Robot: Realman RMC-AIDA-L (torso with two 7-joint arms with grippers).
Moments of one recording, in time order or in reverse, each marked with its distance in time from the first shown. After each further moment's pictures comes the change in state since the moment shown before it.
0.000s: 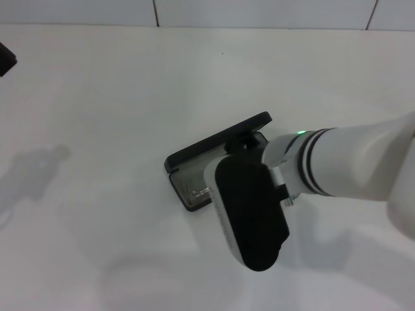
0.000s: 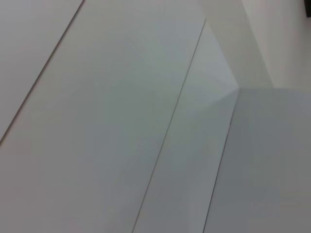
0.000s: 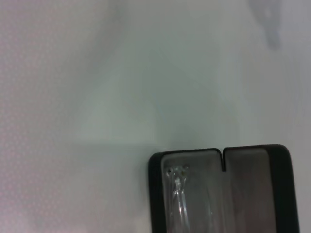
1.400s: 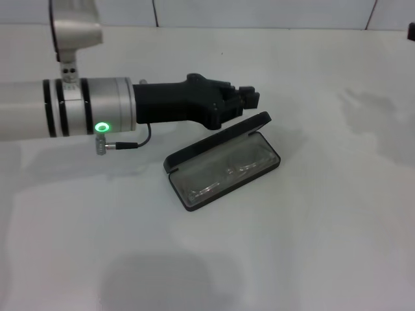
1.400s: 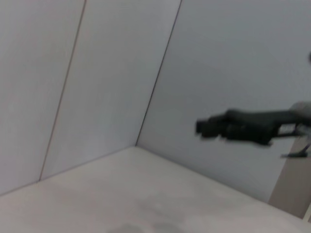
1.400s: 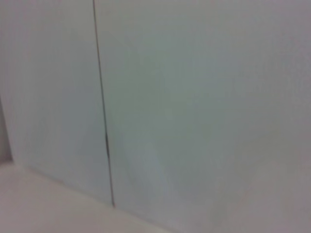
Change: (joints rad) left arm -0.511 -0.156 0.024 -0.003 0.671 -0.527 -0.139; right arm -0.461 -0.009 1.115 0.164 1.325 -0.011 -0.469
